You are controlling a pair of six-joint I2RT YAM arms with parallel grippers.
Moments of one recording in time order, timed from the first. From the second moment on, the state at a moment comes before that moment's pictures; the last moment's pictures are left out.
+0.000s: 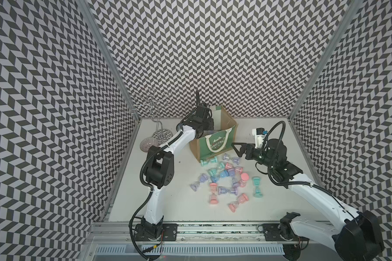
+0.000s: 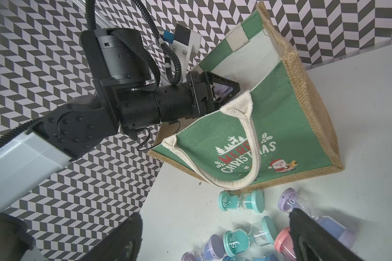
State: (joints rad) left arm -0.48 2.10 1.87 -0.42 -0.06 -0.33; right arm 0.43 1.12 0.77 0.08 -0.33 0.61
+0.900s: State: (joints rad) left arm -0.47 2.09 1.79 -0.42 -0.15 -0.33; right arm 0.41 1.12 0.75 0.10 -0.33 0.63
